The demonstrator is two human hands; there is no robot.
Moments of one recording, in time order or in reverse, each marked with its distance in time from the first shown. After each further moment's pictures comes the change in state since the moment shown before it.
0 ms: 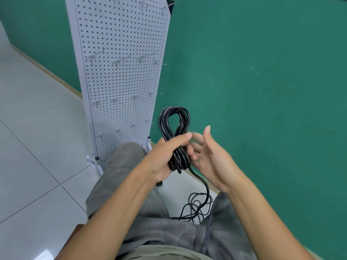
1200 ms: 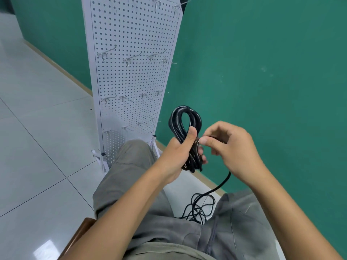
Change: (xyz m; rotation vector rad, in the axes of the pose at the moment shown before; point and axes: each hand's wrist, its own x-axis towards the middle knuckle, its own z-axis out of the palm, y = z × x) left_hand 0.003 -0.014 0.005 0.184 0.125 0.115; right_hand -0.011 -0.043 0.007 -0.759 0.213 -0.348
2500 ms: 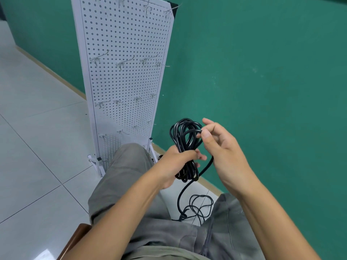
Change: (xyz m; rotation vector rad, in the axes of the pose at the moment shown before) left_hand 0.003 -0.010 0.000 0.031 -0.097 -0.124; right_hand -0.015 0.003 0.011 0.250 0.072 0.056
